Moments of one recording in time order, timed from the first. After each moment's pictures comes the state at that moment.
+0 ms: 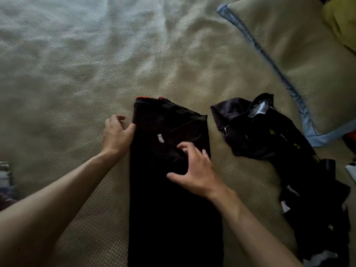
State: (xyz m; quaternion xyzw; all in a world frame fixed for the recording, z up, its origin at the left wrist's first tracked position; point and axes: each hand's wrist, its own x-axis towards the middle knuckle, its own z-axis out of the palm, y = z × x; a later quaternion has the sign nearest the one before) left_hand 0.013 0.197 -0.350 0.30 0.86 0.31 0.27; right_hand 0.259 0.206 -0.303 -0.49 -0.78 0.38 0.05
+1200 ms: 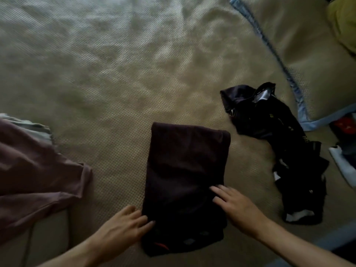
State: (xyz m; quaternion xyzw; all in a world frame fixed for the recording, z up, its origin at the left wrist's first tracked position) left_hand 0.066 -0.103 -0.338 0.87 0.44 0.00 0.21; right_hand 0.410 0.082 -0.318 -0.23 -0.94 0.15 -0.20
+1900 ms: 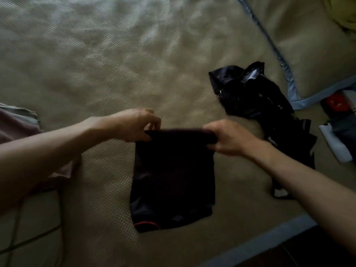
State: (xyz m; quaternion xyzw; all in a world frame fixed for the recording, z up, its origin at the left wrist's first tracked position) left_hand 0.048 0.106 -0.246 0.75 0.57 -0.01 0.35; right_hand 0.341 0.186 -0.234 -0.34 -0.90 0.21 -0.13
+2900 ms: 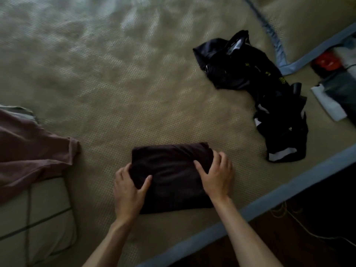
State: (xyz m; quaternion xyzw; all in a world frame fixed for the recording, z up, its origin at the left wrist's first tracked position) left_hand 0.169 -0.126 -0.340 0.35 0.86 0.20 0.32; right_hand 0.399 -0.024 -0.353 -0.71 -0.68 0.17 0.00
